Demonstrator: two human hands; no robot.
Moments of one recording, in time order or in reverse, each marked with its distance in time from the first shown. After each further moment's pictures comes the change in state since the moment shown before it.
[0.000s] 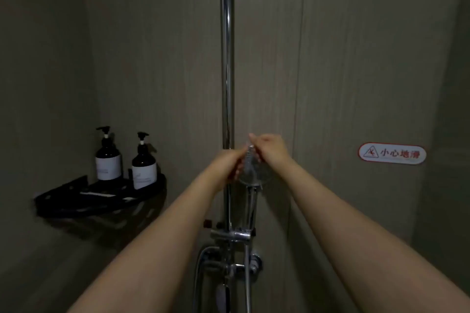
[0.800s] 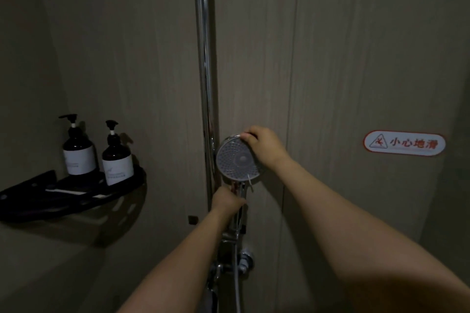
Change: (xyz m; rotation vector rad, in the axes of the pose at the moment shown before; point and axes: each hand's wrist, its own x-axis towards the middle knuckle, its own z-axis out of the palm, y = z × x) left_hand 0.078 -0.118 0.037 0.497 0.296 -0.222; right_hand 0.044 0.041 -0.016 -0.507 -0.034 -0.211
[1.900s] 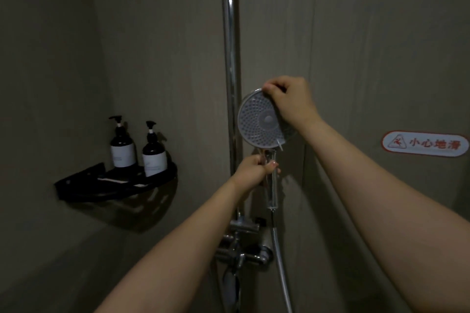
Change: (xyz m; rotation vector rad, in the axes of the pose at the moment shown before) left_hand -0.063 0.052 -0.045 -0.391 -0.187 0.319; right_hand -0.001 -0.077 -0.063 0.177 0.334 -0.283
